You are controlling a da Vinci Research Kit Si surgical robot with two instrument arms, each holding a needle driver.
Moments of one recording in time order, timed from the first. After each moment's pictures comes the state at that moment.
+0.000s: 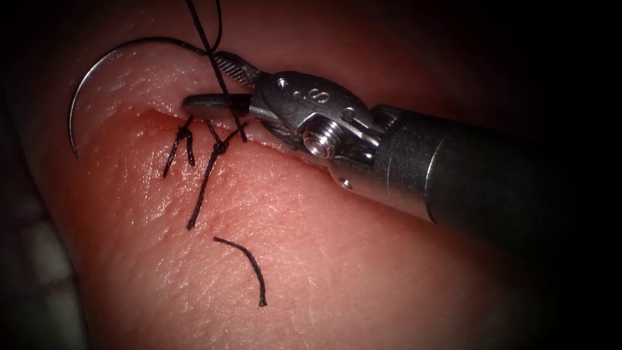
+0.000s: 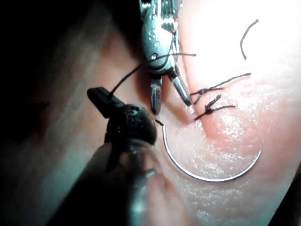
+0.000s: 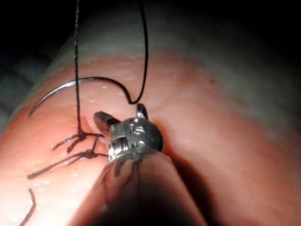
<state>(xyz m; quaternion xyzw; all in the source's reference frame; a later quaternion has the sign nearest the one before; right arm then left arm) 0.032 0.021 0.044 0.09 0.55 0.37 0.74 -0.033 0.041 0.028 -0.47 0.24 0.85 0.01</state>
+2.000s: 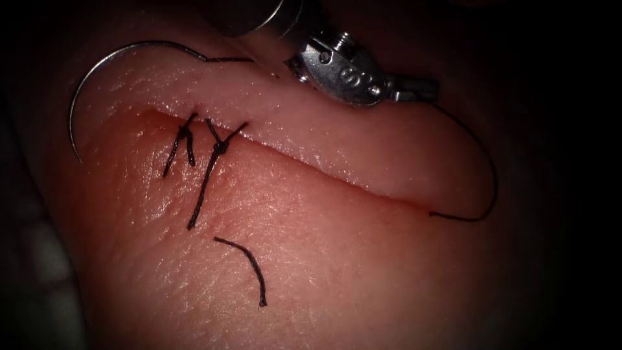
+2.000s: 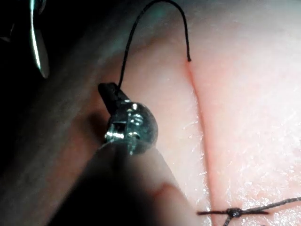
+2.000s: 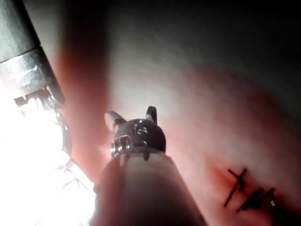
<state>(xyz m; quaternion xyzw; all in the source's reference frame) 0.013 0.030 0.038 -0.02 0.50 0.34 0.80 -0.058 0.030 0.053 -0.51 0.06 0.85 0.04</state>
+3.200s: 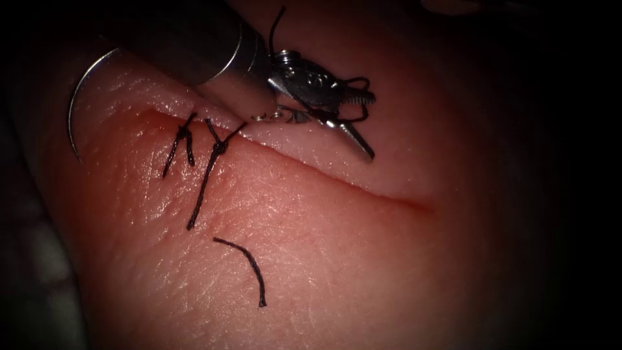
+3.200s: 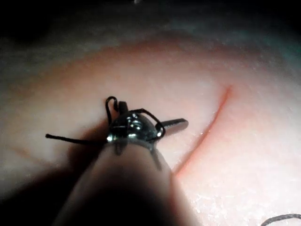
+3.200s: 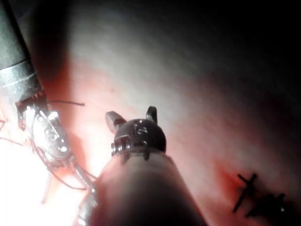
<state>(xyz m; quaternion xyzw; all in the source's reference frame) 0.014 0.030 0.037 -0.02 0.51 0.33 0.80 -0.050 0.029 0.056 -0.35 -0.28 0.86 0.24</state>
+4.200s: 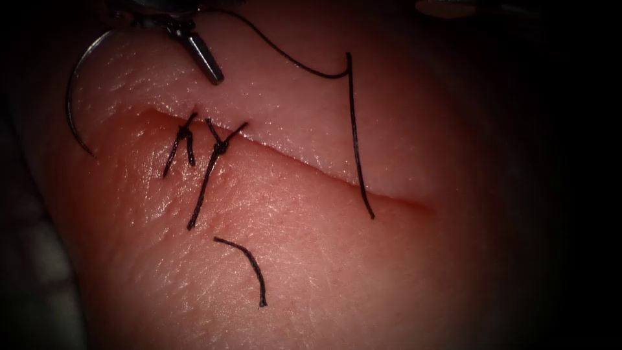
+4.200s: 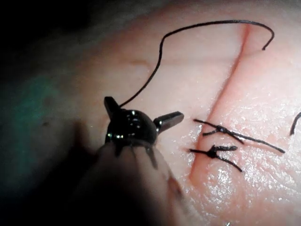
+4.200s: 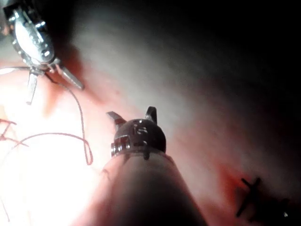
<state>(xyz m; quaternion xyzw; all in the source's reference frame) 0.015 0.029 0.037 0.00 0.51 0.31 0.80 -0.037 0.036 0.046 -0.39 -0.16 0.89 0.17</state>
